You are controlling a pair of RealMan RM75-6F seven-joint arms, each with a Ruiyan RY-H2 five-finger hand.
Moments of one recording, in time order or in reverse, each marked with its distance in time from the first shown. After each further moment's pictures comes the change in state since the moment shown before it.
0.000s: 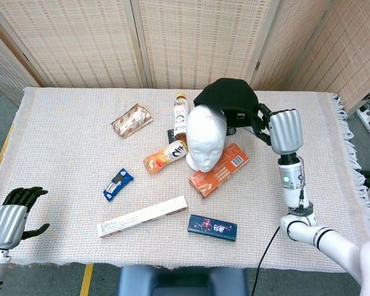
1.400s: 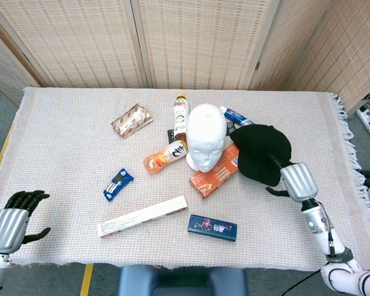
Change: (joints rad) left arm 0.013 0.012 0.022 -0.021 0.026 0.013 0.004; right arm -0.277 0.184 -0.330 -0.219 -0.046 -0.133 -0.094
